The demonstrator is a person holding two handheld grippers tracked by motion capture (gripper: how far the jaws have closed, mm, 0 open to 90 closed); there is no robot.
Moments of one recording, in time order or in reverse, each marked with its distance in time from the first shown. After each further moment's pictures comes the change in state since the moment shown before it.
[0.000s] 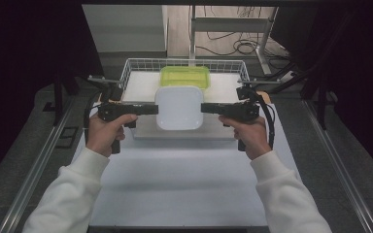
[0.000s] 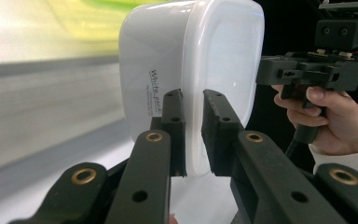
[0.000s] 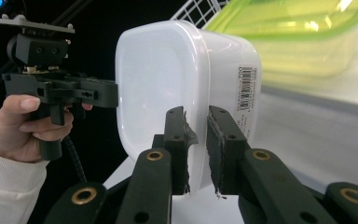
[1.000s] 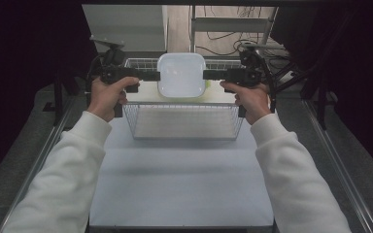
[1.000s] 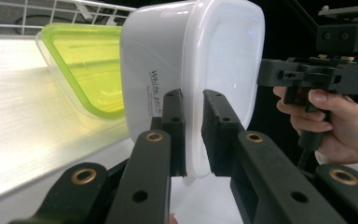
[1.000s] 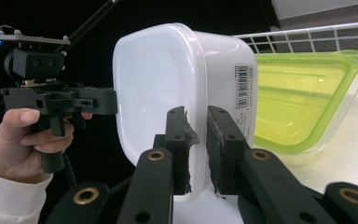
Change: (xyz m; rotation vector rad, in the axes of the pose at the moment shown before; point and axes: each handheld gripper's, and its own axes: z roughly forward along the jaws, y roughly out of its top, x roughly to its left) left arm 0.009 0.079 0.008 -0.018 0.002 0.015; right arm -0.009 0.076 0.005 -0.028 -0.029 0.038
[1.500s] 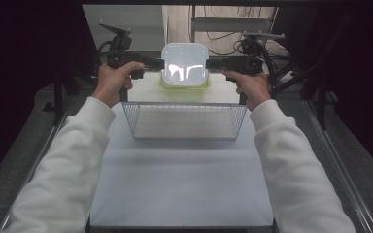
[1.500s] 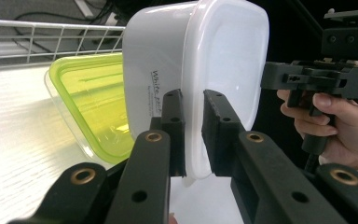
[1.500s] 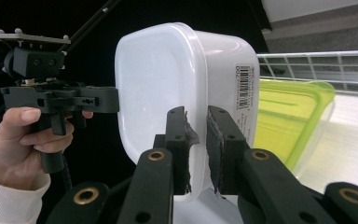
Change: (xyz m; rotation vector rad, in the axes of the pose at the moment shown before) left arm 0.012 0.034 0.019 0.030 0.000 -0.025; right arm -0.018 0.027 0.005 -0.002 -0.019 0.041
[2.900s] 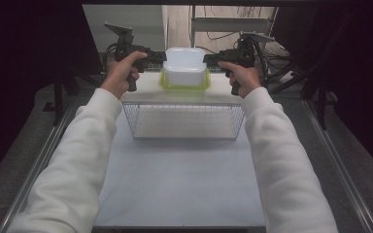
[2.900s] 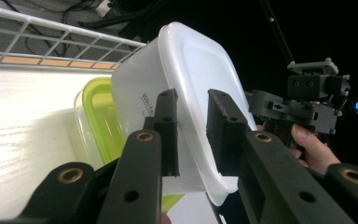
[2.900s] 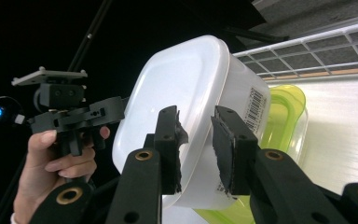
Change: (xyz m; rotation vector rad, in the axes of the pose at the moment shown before) left arm 0.057 0.023 0.030 -0.038 -0.091 -0.257; right arm -0.047 0.021 0.035 0.017 0.021 0.293
